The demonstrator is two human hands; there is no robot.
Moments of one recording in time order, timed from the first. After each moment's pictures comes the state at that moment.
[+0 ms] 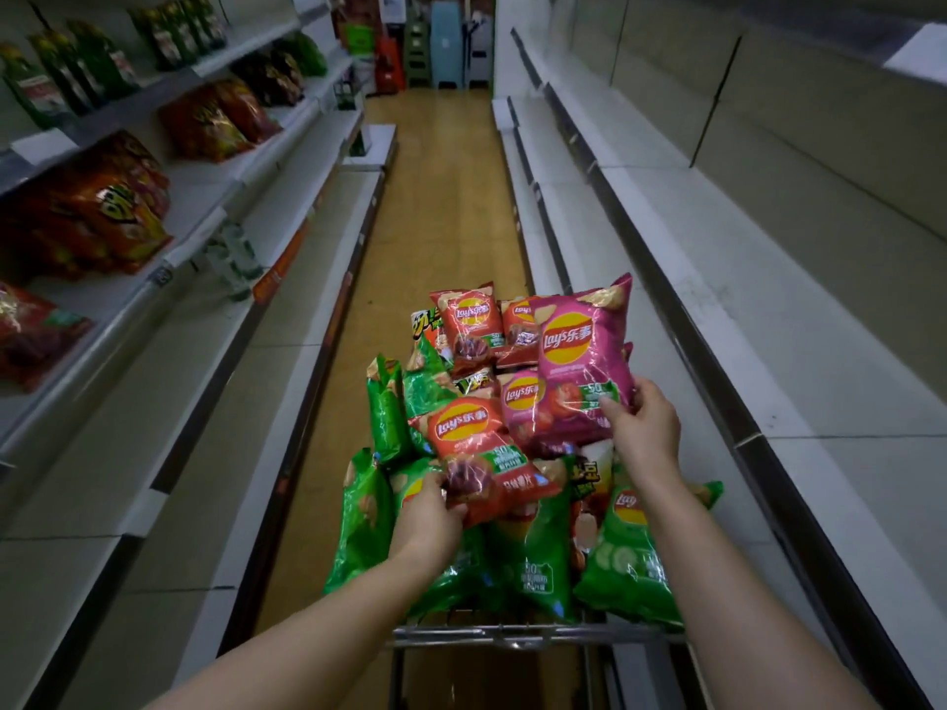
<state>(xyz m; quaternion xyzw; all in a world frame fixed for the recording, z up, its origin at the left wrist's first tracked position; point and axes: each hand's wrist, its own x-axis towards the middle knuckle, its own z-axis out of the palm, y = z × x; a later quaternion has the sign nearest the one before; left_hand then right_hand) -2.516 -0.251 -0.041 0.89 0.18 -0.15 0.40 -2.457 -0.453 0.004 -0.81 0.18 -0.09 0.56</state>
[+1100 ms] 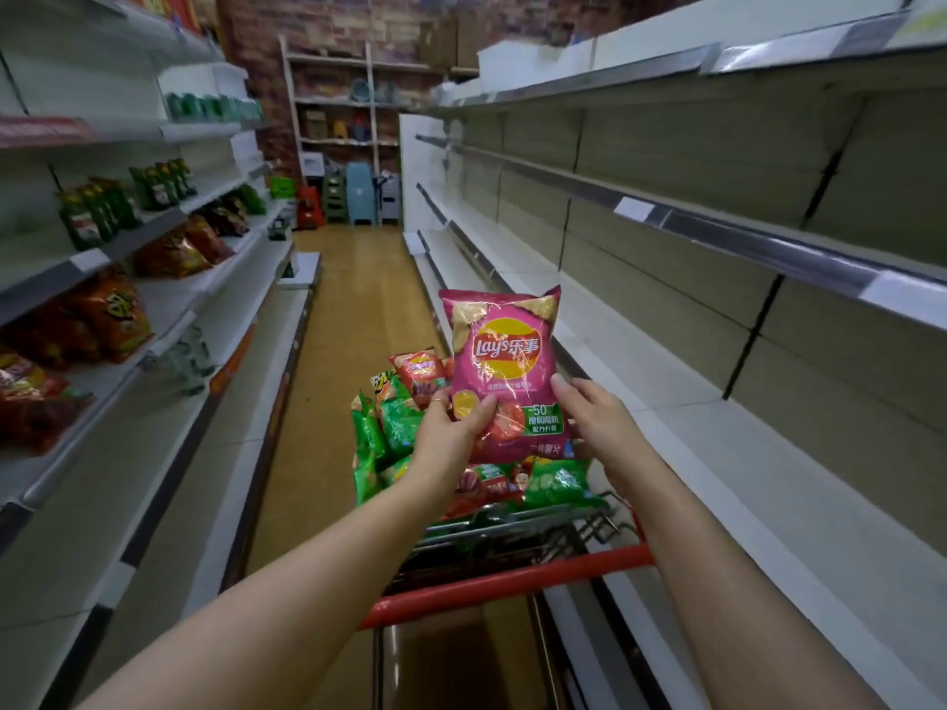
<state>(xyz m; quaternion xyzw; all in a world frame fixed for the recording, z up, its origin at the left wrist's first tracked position) -2.681 -0.254 0.122 0.61 -0.02 -0.09 0.78 -2.708 -0.411 0.139 -0.75 0.07 -0.06 0.66</state>
